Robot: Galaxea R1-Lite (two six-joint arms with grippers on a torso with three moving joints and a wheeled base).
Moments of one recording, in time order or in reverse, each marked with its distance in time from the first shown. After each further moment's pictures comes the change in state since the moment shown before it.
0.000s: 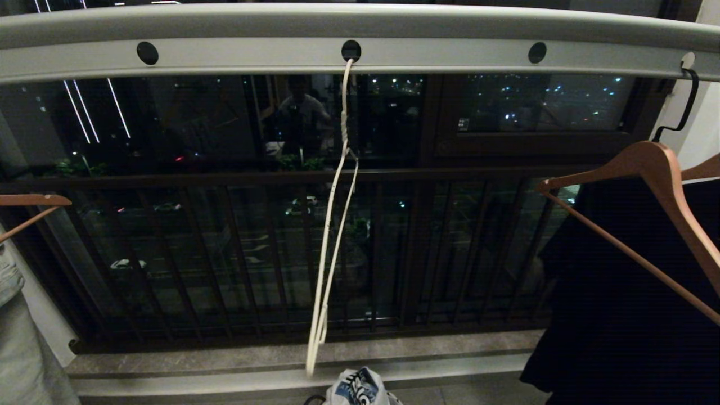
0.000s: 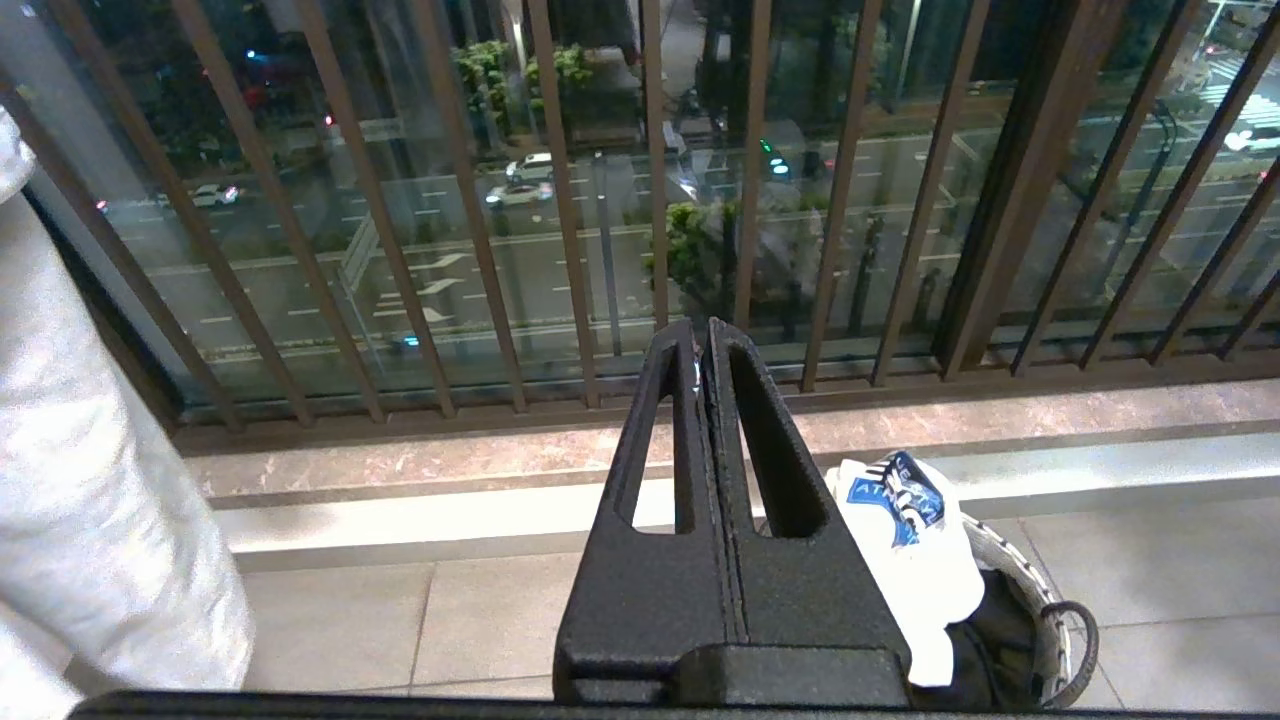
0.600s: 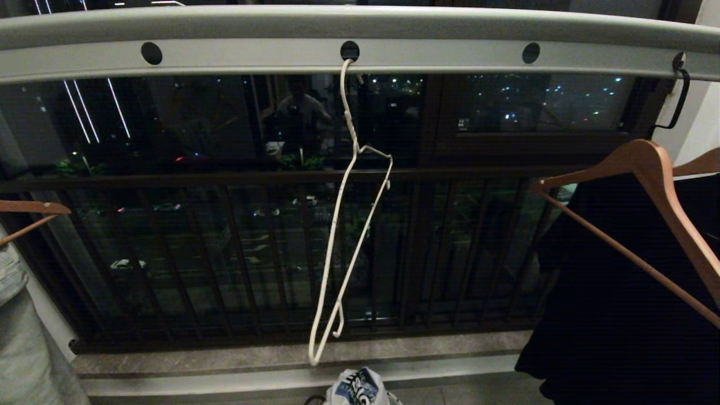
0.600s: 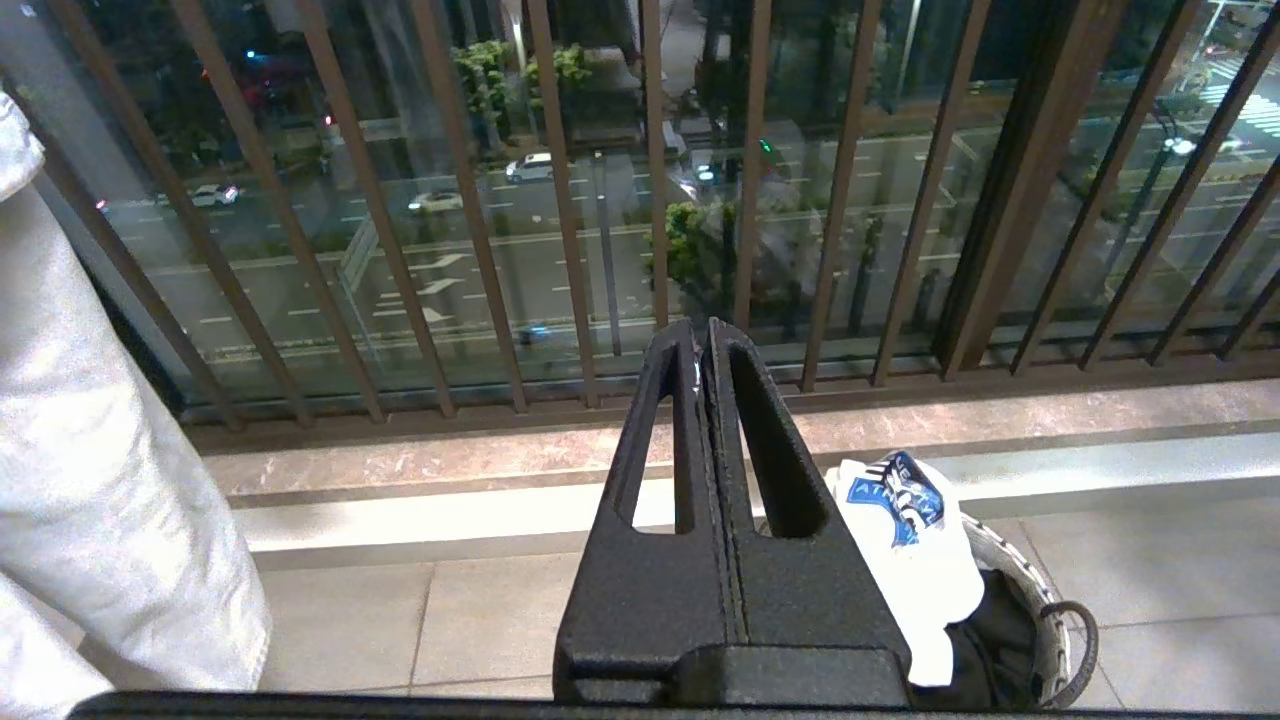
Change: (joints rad) left arm 0.000 0.000 0.000 0.000 0.000 0.000; right arm 0.000 0.000 0.000 0.000 0.000 -0.001
